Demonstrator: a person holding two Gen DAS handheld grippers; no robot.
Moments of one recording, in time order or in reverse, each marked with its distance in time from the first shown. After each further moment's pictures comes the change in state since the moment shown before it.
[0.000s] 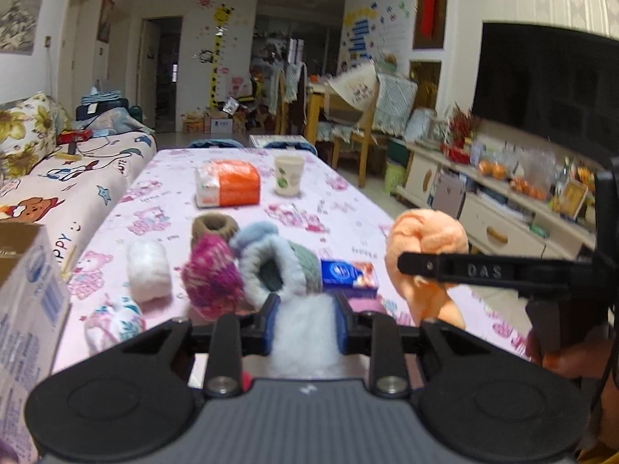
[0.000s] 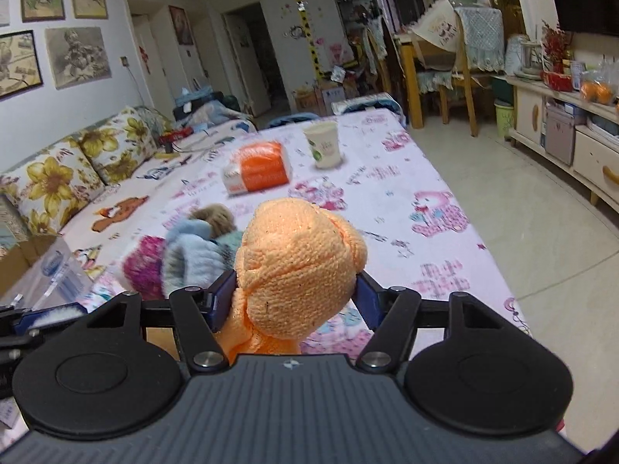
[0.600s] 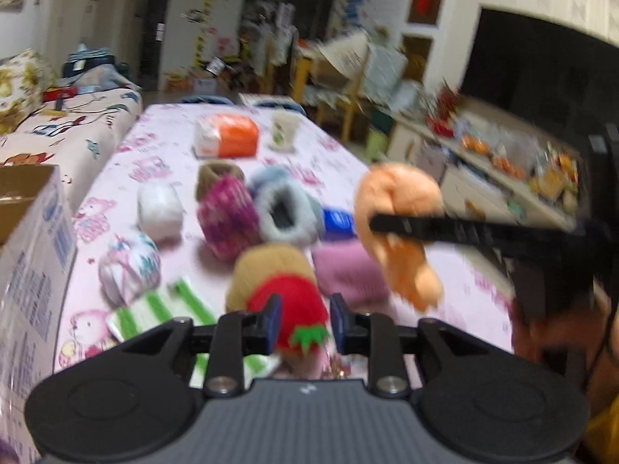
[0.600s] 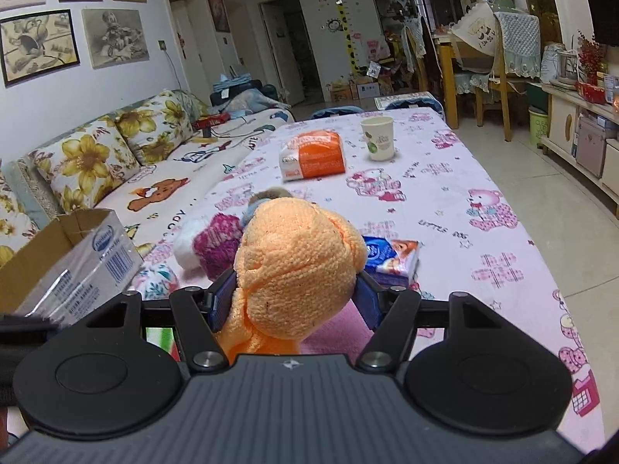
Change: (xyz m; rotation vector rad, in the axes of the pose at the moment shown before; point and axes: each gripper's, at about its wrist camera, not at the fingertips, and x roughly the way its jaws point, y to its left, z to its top) left arm -0.013 0.033 -0.029 -0.012 0.152 -0.098; right arm 0.006 0.036 -0.007 -0.070 0.036 0.055
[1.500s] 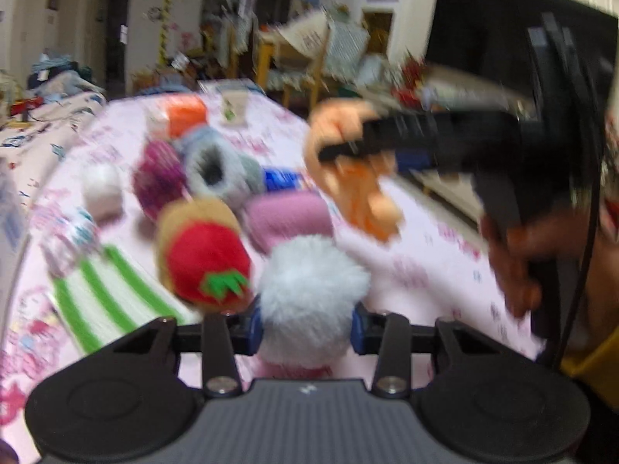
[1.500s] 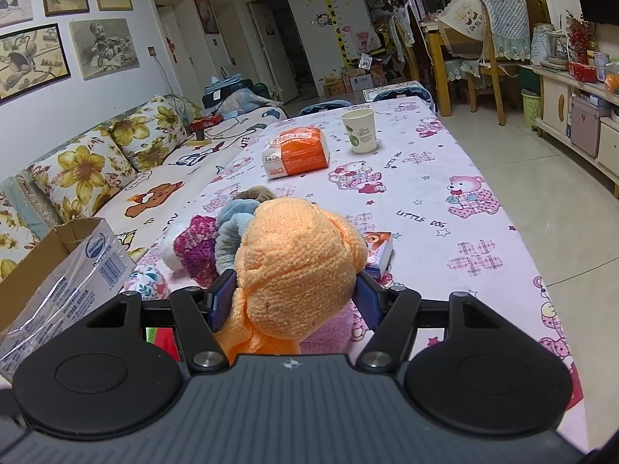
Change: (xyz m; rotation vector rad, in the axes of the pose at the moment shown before) left arm 0.015 -0.037 -0.027 0.061 -0.003 -0.042; right arm -0.012 -0.005 -0.005 0.049 0.015 0.018
